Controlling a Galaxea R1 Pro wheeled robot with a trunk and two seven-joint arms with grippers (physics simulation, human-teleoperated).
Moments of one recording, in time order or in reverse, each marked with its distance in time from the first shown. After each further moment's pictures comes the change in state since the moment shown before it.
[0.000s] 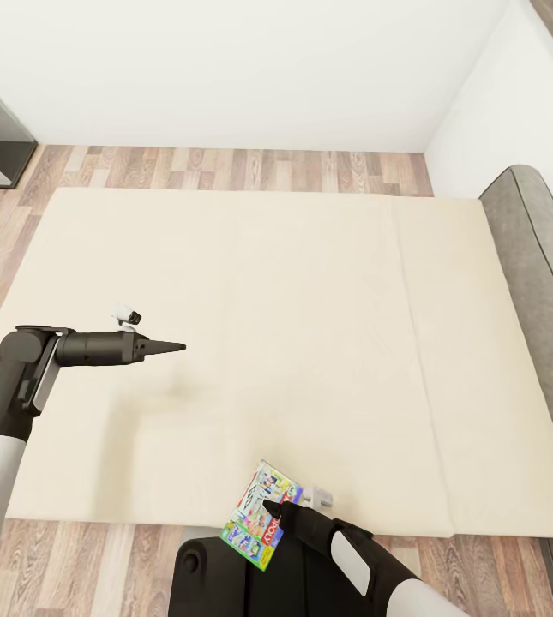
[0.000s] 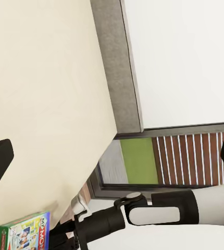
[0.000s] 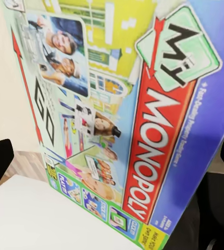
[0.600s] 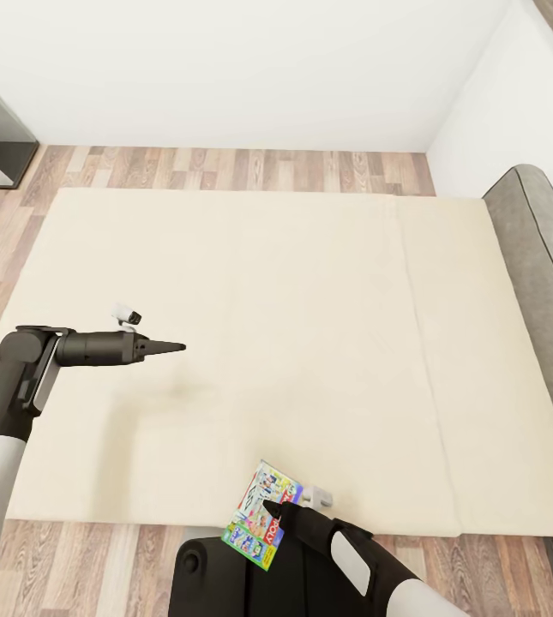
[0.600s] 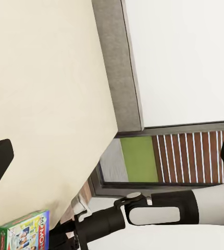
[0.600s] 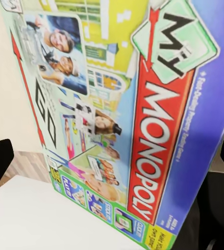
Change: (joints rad) left arm 0.000 0.000 0.000 0.000 0.000 0.000 0.000; right arm 0.000 0.000 0.000 0.000 0.000 0.000 0.000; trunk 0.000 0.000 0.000
